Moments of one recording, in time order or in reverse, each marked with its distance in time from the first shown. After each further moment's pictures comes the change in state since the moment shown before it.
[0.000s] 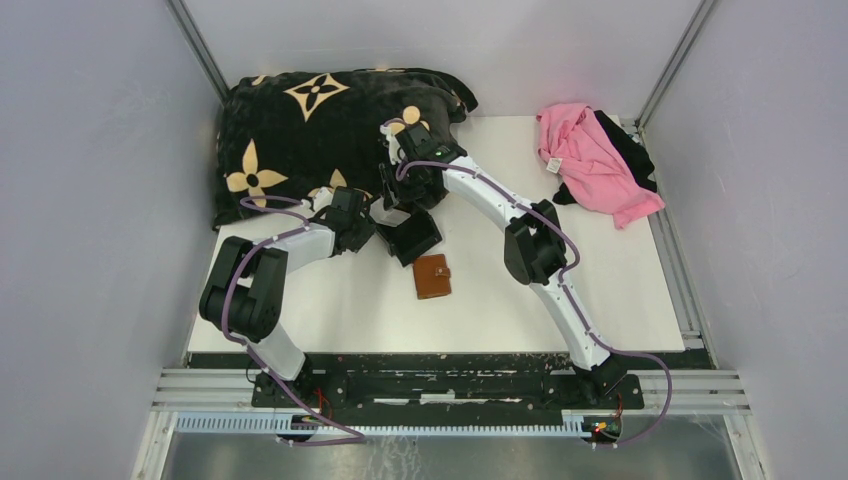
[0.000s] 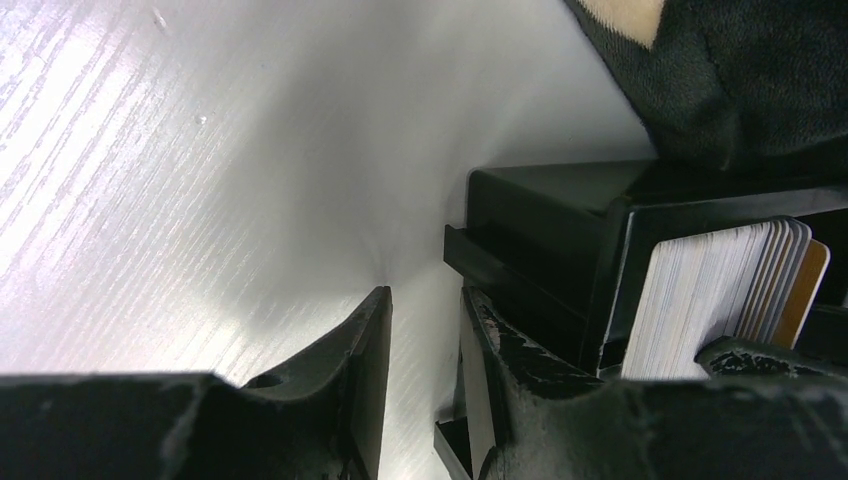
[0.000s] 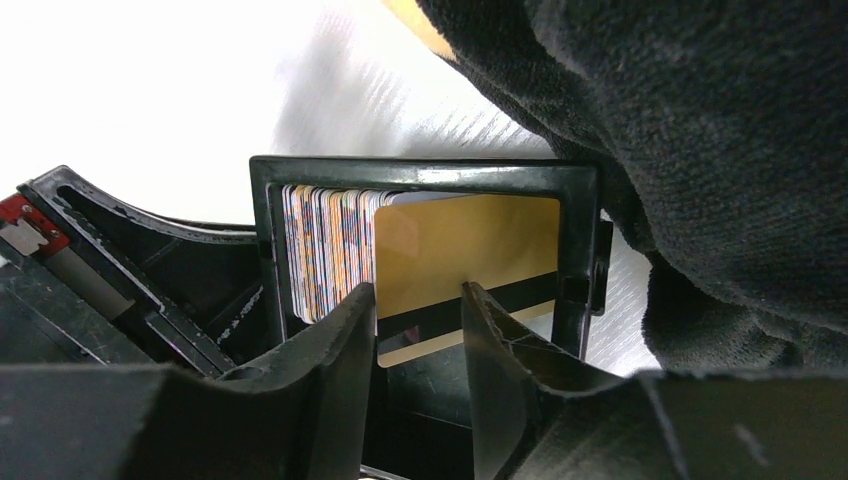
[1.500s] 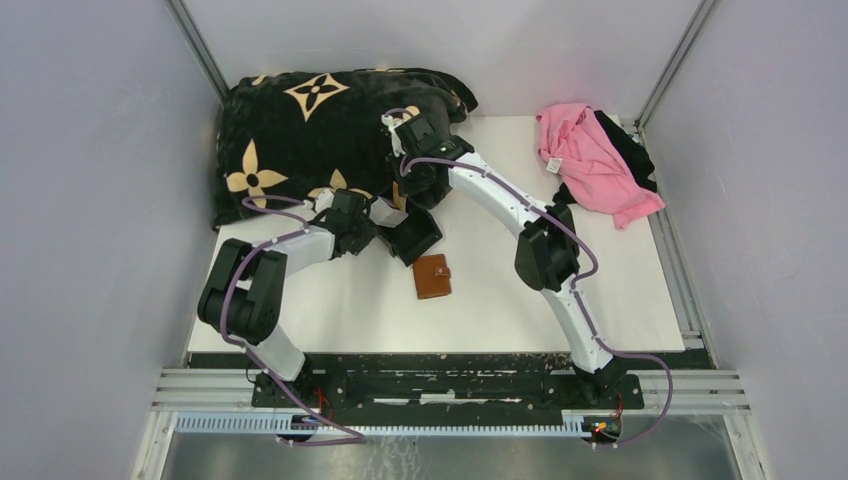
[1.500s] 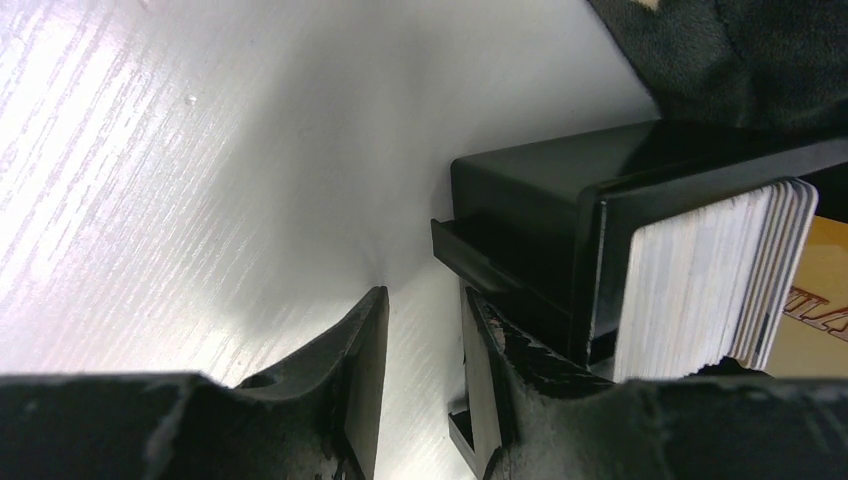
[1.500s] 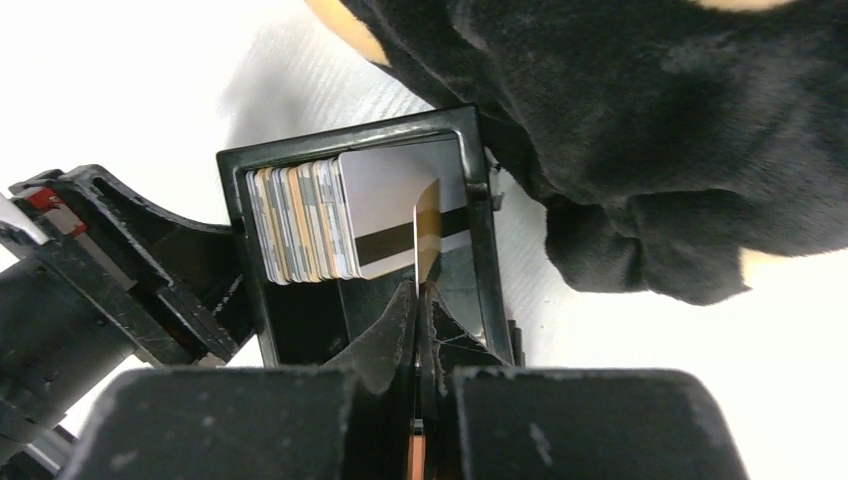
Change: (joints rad) left arm -0.006 -0.010 -0.023 0.014 0.023 0.028; right arm 0.026 -0.138 -0.072 -0.027 0.211 -0.046
